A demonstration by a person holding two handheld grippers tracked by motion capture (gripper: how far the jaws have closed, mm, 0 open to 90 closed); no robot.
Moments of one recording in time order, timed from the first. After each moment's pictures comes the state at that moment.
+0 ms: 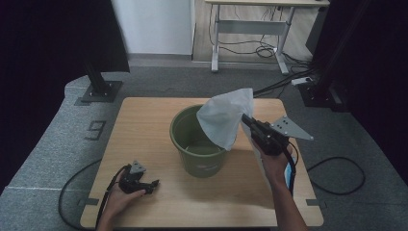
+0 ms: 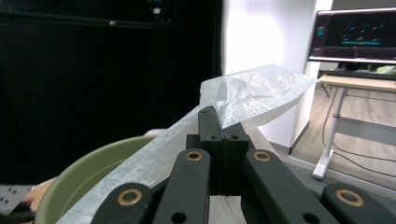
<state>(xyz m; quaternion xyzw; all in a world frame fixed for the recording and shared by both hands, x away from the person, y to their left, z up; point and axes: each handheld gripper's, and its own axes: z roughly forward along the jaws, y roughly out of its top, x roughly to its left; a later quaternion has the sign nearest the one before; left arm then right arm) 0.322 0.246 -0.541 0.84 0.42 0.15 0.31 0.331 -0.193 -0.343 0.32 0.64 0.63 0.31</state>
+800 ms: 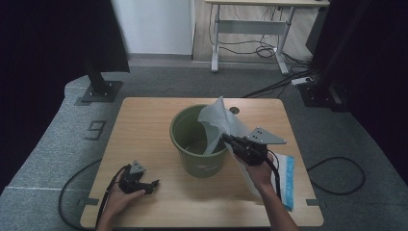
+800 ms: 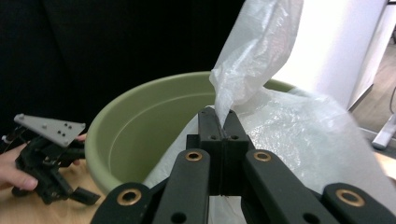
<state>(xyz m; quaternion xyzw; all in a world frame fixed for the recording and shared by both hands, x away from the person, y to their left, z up) 0.322 0.246 -0.542 0.84 0.42 0.15 0.32 0.337 -0.160 -0.393 0.30 0.71 0.60 0.21</state>
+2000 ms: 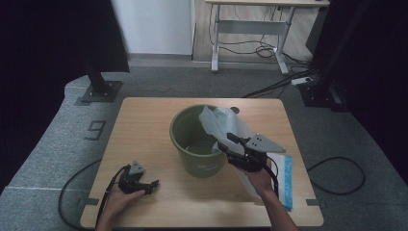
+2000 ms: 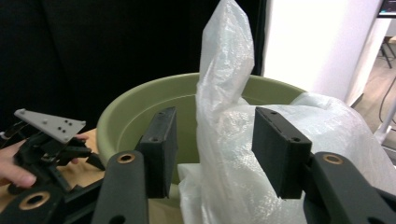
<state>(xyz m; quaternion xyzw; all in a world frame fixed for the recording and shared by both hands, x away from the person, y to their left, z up) 0.321 0.247 -0.543 0.84 0.42 0.15 0.32 0.322 -0.158 -0.399 0.29 0.70 0.61 0.23</state>
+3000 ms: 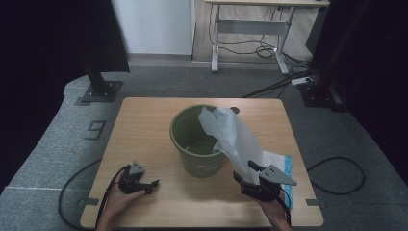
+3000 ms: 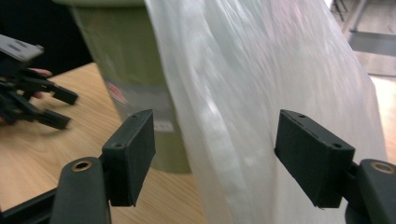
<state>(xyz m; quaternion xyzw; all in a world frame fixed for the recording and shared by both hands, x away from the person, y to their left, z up) 0.321 0.247 -0.543 0.83 0.42 0.15 0.32 0.270 -0.200 -0.475 0.38 0.71 0.54 0.25</state>
